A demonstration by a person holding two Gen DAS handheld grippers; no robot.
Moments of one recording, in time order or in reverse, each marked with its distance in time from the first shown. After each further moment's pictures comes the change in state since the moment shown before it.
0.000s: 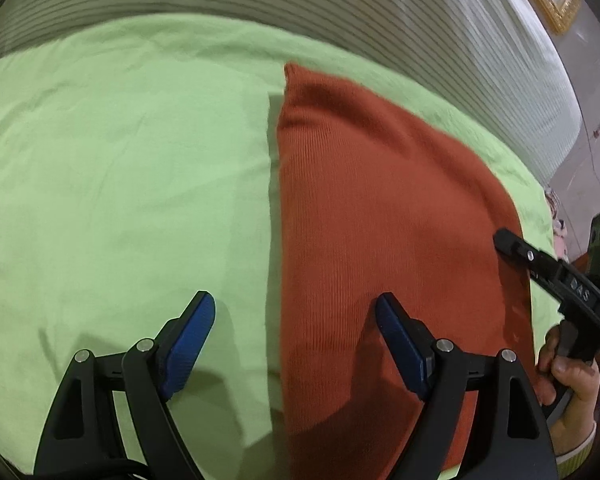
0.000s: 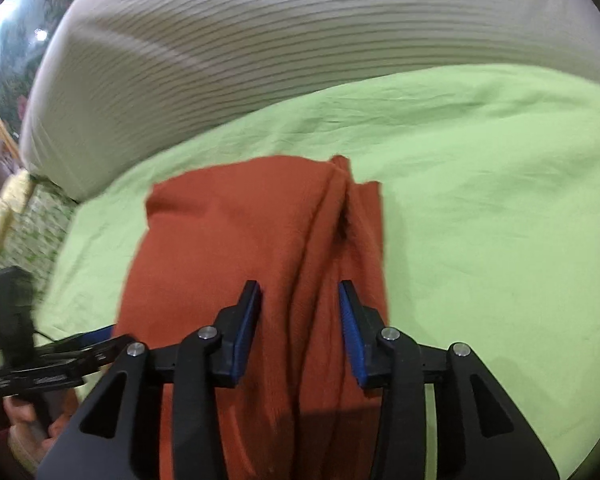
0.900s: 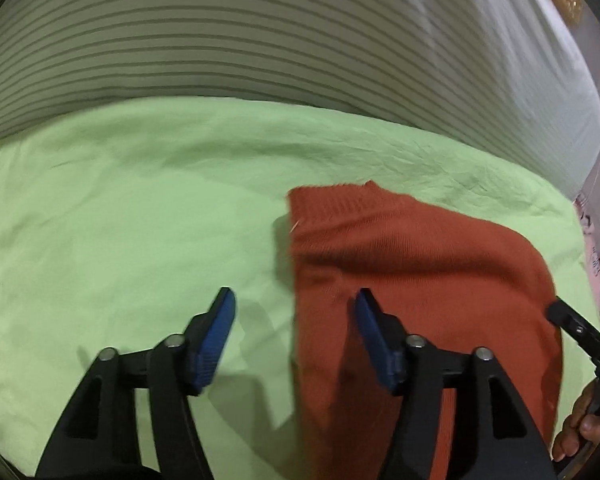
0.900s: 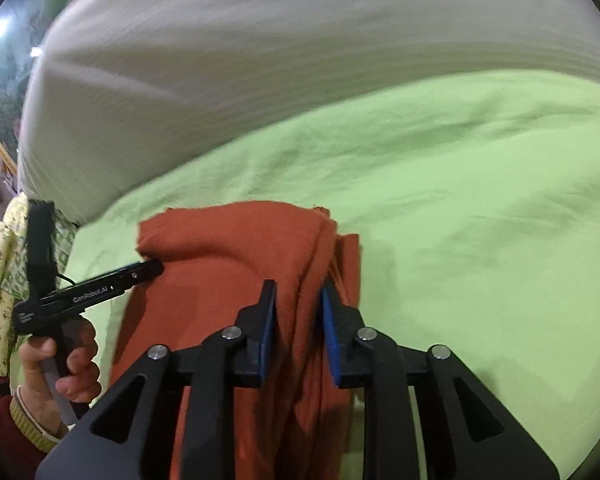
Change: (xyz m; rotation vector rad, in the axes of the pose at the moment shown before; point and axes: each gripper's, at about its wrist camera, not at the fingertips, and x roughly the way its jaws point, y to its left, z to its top) left arm 0.016 -0.003 0.082 0.087 -0.050 0.103; right arm -0.019 -0.011 0.020 0.021 -0.036 -0.012
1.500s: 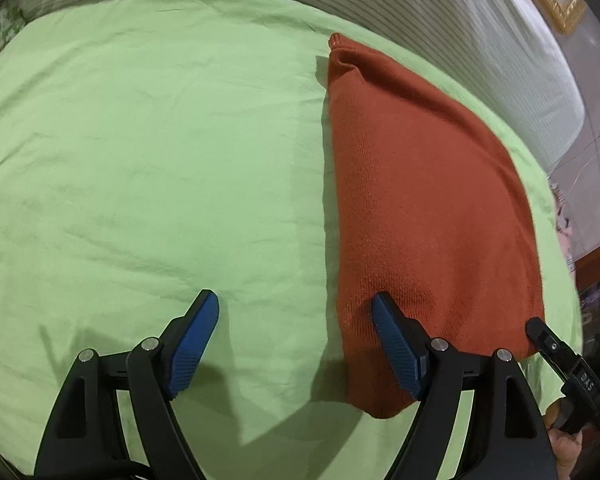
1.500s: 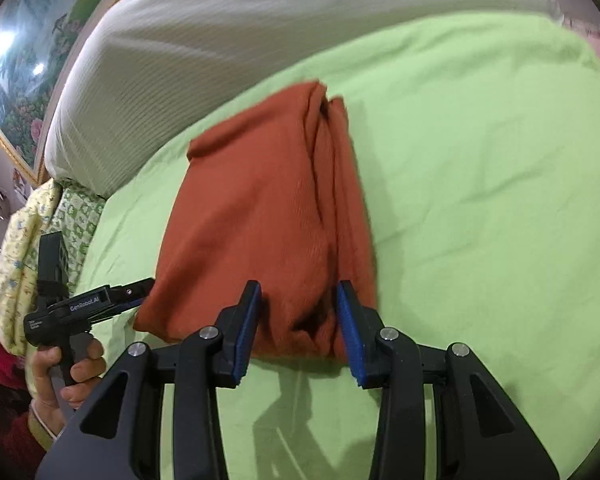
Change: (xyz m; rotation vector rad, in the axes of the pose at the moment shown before) left arm -0.058 0.003 -0.164 -0.115 0.100 -0.052; right arm -0.077 0.011 -0.136 0.115 0.029 0.034
